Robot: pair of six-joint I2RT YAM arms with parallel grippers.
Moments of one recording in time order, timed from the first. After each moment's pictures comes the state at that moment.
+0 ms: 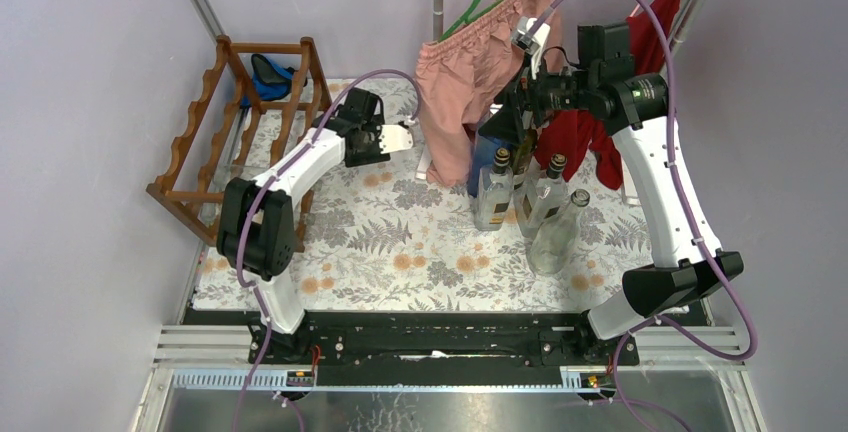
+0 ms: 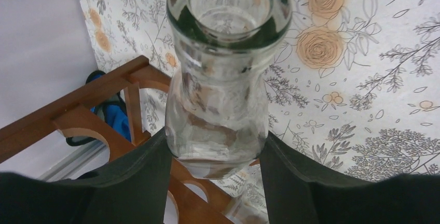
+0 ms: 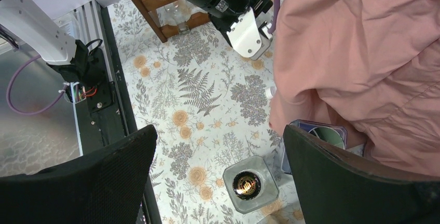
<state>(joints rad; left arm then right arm) -0.32 1.80 1.43 -0.61 -0.08 1.12 0.28 1.55 1.94 -0.98 -0.88 -0.32</state>
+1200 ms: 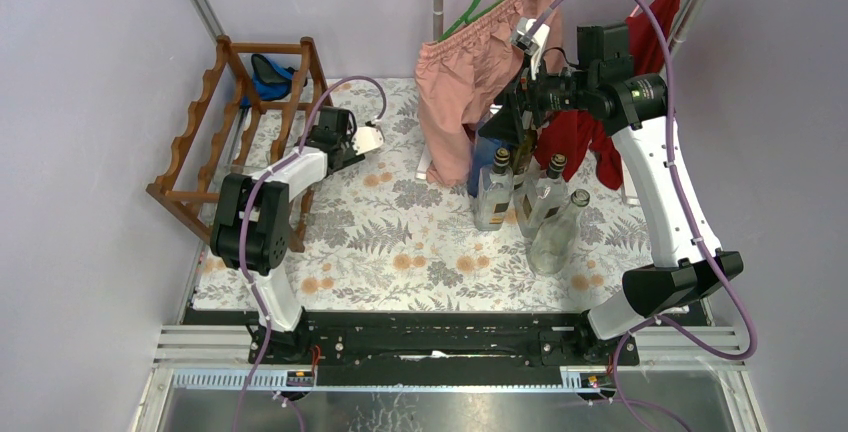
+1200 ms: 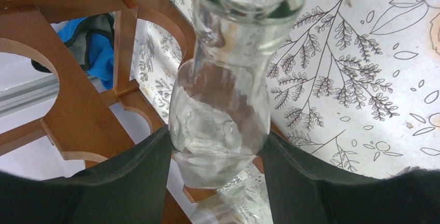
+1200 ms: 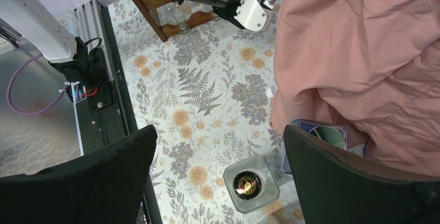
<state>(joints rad) -0.17 1.81 1.16 -0.17 -0.21 1.05 0.28 1.55 1.93 -0.98 -0.88 -0.32</state>
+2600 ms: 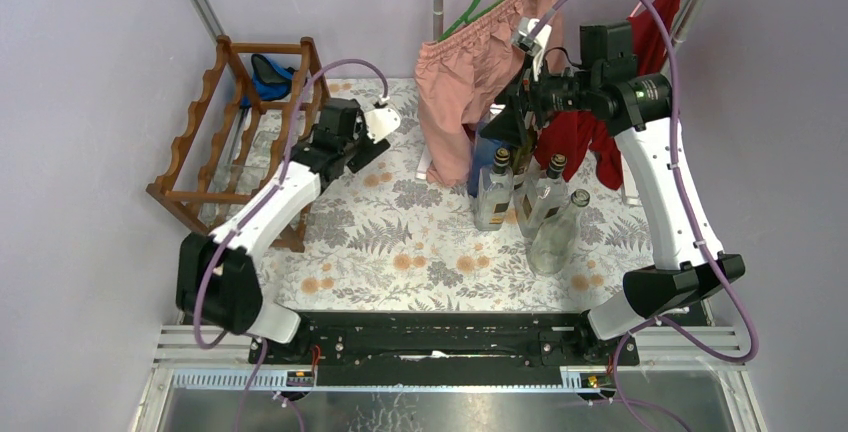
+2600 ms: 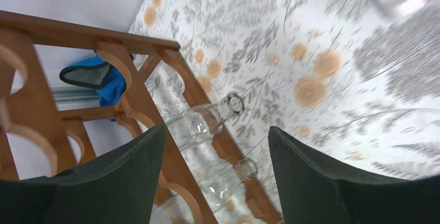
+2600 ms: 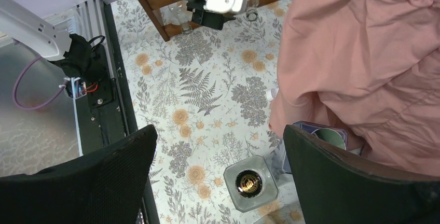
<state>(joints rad) -0.33 1.49 1.16 -0.31 -0.14 0.74 0.28 1.54 1.93 -0.99 -0.89 -0.34</state>
